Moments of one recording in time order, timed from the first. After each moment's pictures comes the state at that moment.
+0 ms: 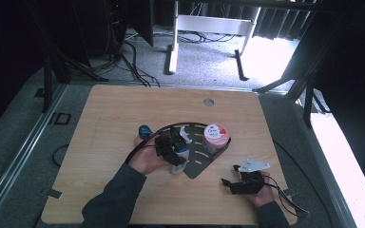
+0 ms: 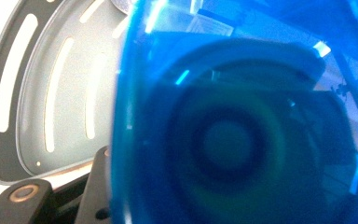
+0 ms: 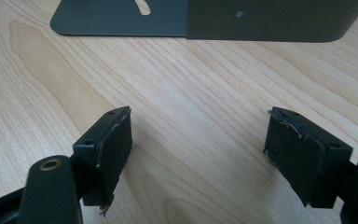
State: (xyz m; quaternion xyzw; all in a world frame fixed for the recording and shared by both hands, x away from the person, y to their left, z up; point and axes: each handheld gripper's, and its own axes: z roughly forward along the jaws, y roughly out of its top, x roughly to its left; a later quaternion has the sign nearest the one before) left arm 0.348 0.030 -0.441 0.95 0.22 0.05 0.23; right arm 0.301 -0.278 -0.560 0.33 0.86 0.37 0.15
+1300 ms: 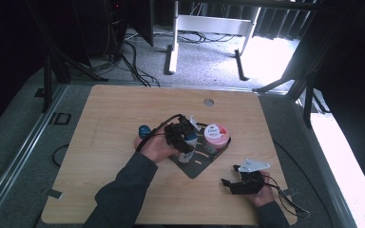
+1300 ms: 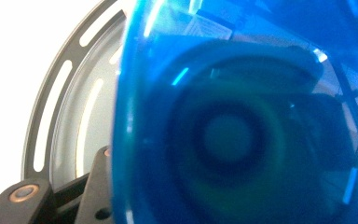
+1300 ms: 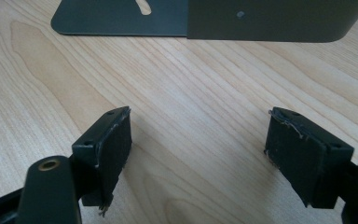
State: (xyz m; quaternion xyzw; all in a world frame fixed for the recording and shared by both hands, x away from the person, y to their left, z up) left arm 0.378 0.007 -0.427 0.94 0.23 0.07 0.24; right arm 0.301 -0.278 -0.560 0.33 0.86 0.37 0.15
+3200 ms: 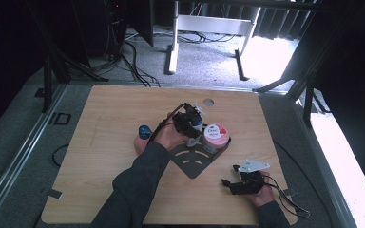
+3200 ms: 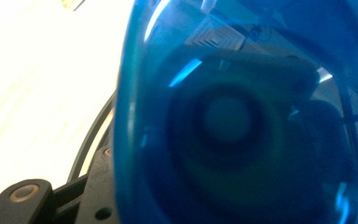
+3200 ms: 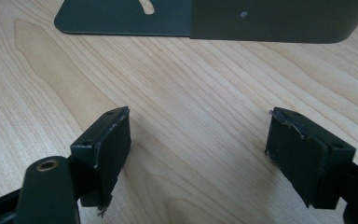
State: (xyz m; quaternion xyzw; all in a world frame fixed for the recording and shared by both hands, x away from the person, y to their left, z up) left arm 0.427 -0.014 -0.439 0.91 0.28 0.12 0.27; right arm 0.301 -0.278 -0.560 0.32 0.86 0.37 0.14
